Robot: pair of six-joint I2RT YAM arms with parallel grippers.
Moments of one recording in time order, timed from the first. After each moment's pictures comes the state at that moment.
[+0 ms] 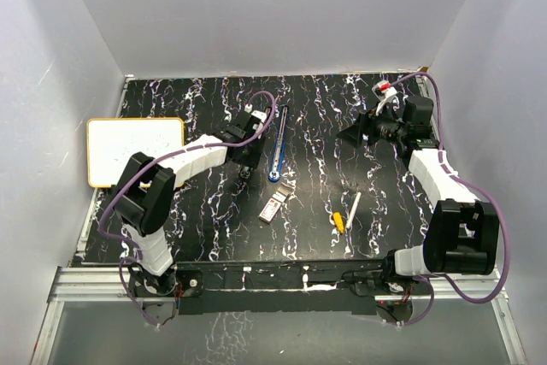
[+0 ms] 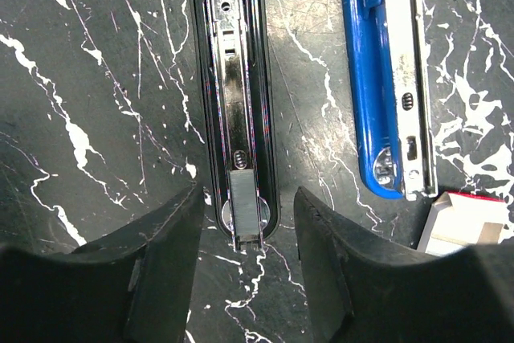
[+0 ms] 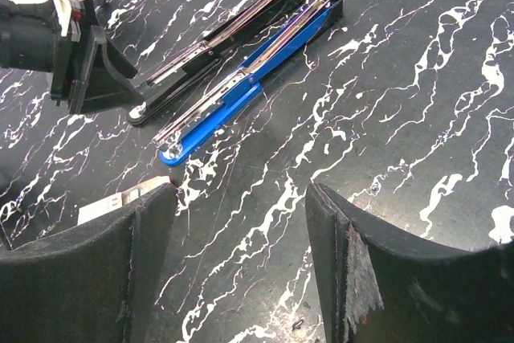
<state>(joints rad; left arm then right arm) -0.60 1.80 1.22 -0.42 -0.15 -0.18 -0.08 1.37 0.92 -0.01 -0.90 -0.02</state>
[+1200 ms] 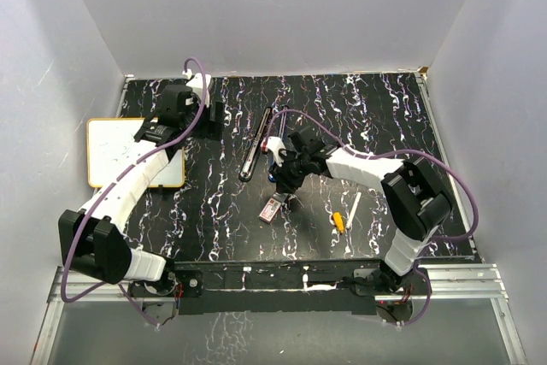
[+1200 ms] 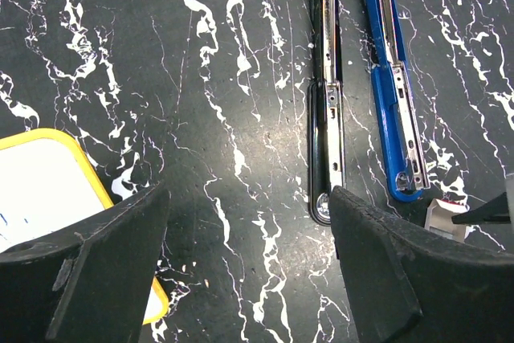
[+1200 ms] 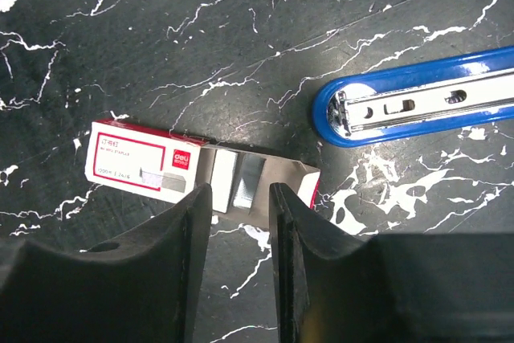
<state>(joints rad) -0.30 1.37 1.19 -0.44 0.03 -0.03 0.65 1.72 1.07 -0.30 -0.49 -0.34</state>
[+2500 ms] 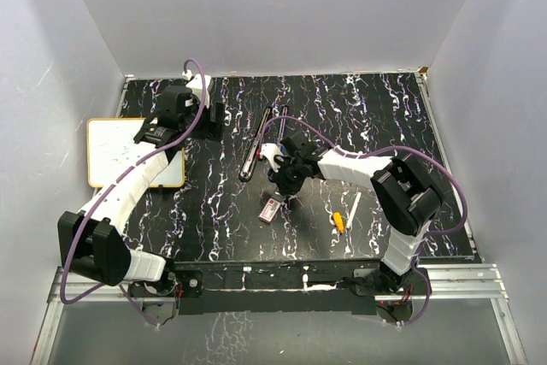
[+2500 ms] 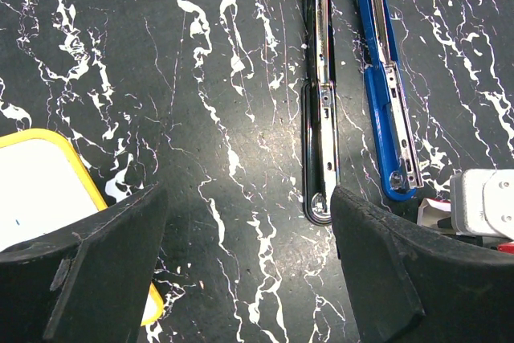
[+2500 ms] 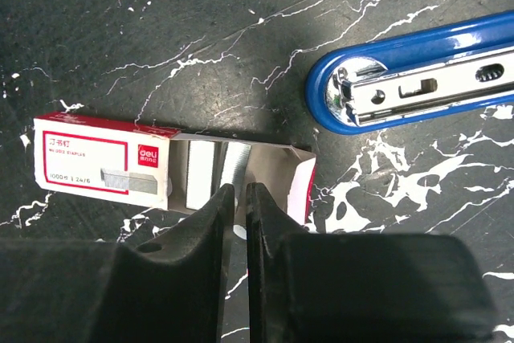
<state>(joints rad) -0.30 1.36 1.18 -0.42 0.04 -0.04 0.69 1.79 1.10 -0.35 -0.37 -0.34</state>
